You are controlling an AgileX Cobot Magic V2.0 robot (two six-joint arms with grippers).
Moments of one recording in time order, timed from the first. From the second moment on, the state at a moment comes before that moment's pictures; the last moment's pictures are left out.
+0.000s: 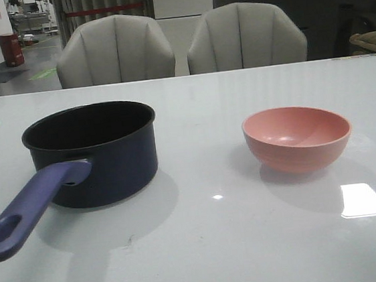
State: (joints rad) left arm -0.20 0.21 -0.33 -0.08 0.32 -0.10; right arm 0.44 0.17 -0.12 0.45 0.02 -0.42
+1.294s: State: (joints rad) left arm 0.02 1.10 -0.72 -0.02 0.58 -0.13; right arm 0.44 0.17 -0.12 0.45 0.02 -0.42
